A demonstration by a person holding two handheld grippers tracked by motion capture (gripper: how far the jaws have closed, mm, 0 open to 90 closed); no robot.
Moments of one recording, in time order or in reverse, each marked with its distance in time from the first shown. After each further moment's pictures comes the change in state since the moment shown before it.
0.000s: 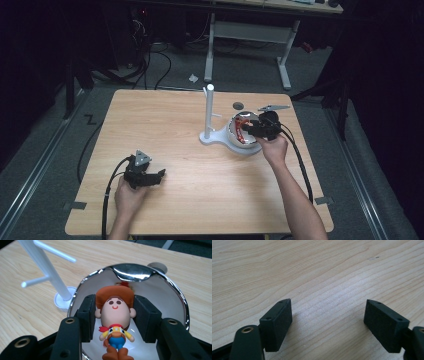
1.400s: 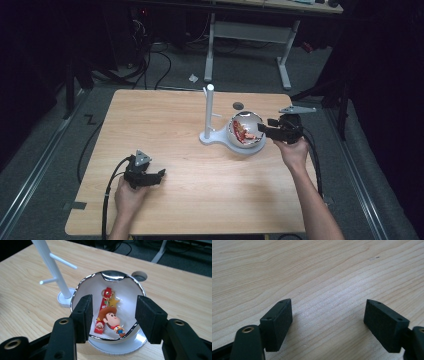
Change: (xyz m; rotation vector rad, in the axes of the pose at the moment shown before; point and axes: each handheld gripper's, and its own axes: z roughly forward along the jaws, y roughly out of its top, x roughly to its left) left arm 0.000 0.000 0.000 -0.001 0.002 0.002; right arm -0.010 -0.006 -0.071 -0.081 -0.028 -0.029
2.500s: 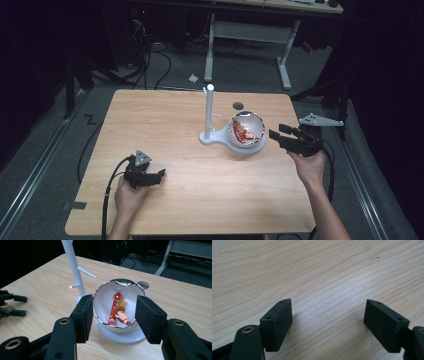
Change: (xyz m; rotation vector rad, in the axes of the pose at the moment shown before) left arm 0.000 0.000 0.000 0.000 0.001 0.001; right arm 0.017 -0.015 -0.068 -0.111 0.042 -0.002
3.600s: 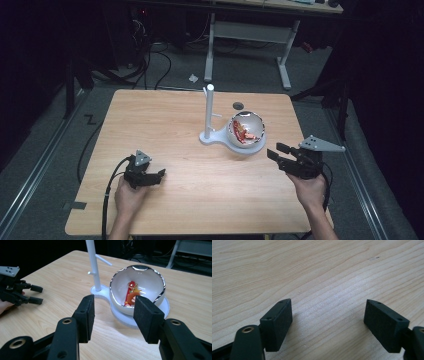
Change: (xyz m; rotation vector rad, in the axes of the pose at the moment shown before) left arm 0.000 0.000 0.000 -0.001 -0.001 -0.002; right arm 0.031 -0.041 -0.020 -0.014 0.039 0.000
